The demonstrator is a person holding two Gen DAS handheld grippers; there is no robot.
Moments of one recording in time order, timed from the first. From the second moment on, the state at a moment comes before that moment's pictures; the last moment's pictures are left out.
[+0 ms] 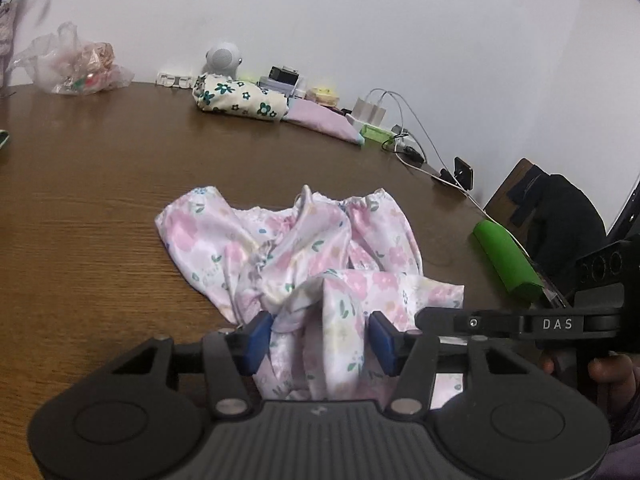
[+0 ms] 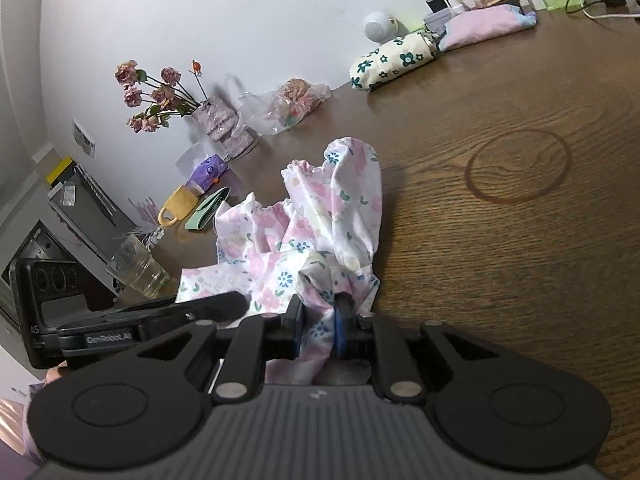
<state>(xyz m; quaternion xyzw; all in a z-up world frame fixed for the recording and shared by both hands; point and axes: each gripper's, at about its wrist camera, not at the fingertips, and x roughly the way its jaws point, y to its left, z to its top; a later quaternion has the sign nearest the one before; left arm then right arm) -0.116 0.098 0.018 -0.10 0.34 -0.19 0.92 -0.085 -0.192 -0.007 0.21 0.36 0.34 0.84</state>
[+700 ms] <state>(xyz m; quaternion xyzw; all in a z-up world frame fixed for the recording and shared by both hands) -0.118 0.094 0.015 -0.10 0.33 -0.20 0.92 -0.126 -0.164 0.040 0.07 0.21 0.35 0.91</state>
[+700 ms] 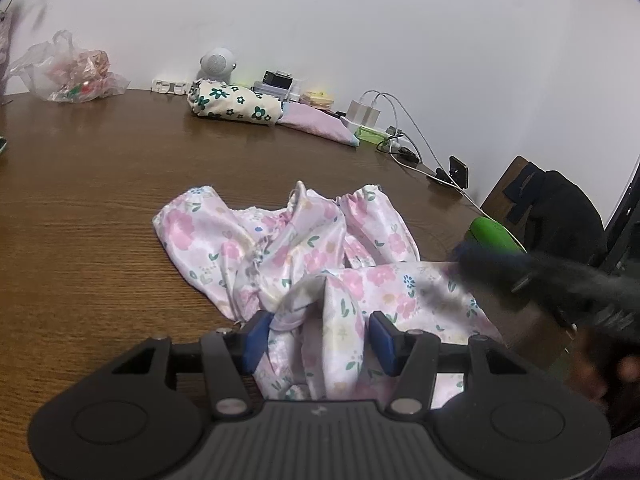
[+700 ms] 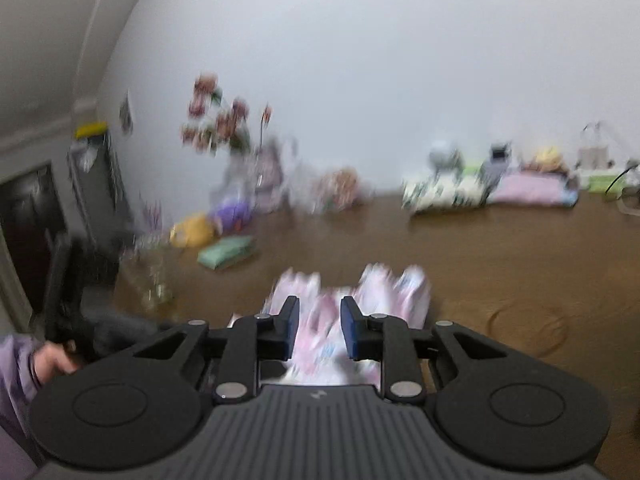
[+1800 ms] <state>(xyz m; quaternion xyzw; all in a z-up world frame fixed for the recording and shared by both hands) -0.096 0.110 0.012 -0.07 0.31 -0.30 0.90 -0.096 -0.138 0.033 0.02 0.27 0.34 0.90</state>
